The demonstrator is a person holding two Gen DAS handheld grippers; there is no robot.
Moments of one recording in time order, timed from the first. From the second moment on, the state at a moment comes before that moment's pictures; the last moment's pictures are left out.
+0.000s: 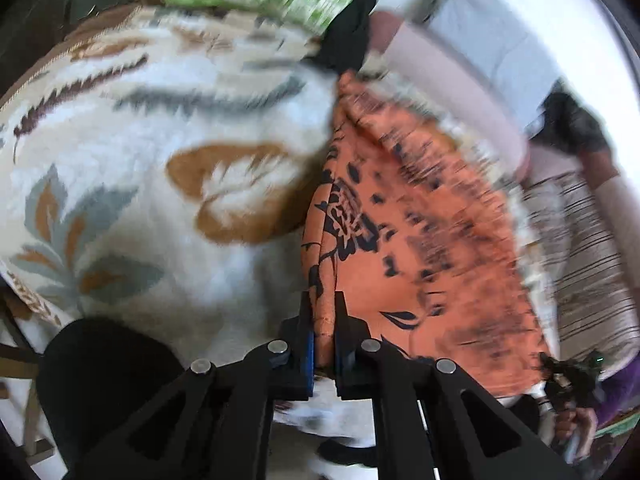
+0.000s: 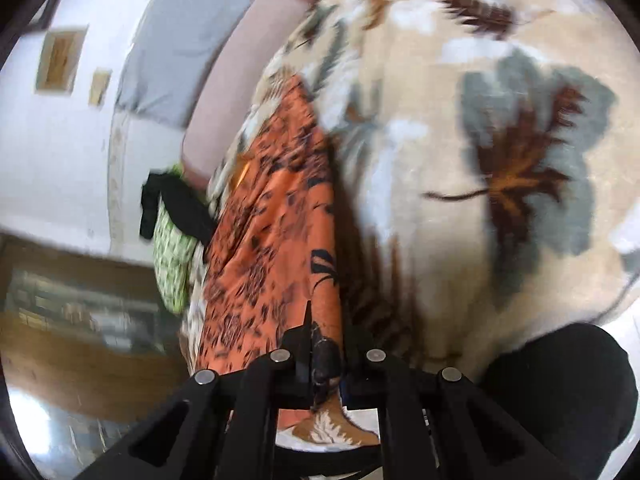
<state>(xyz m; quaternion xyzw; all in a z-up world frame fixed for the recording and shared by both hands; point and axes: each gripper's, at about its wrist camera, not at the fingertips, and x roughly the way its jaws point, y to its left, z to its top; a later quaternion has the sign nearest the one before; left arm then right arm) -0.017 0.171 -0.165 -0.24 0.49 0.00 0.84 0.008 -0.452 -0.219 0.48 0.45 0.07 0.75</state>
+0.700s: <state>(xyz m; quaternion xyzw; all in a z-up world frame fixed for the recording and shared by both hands) -0.007 0.162 -0.180 -0.20 0.51 -0.01 0.84 0.013 -0.442 -0.220 0.41 0.48 0.06 0.77</state>
